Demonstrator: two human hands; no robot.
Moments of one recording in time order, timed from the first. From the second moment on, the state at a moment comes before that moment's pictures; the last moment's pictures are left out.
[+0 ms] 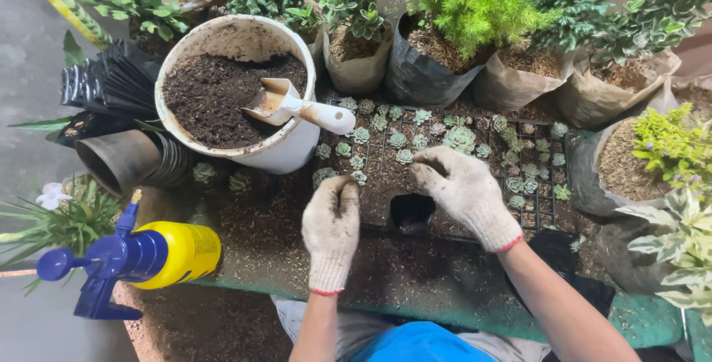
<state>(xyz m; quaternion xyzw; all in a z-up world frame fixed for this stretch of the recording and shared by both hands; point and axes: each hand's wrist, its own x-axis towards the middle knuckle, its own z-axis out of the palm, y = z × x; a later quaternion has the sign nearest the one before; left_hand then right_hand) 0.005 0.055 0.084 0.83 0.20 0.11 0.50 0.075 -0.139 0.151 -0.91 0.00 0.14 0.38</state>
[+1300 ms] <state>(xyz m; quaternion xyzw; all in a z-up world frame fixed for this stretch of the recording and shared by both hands) 0.121 0.236 0.079 0.71 0.29 0.46 0.45 0.175 0.090 0.195 -0.85 -0.48 -0.19 -0.07</state>
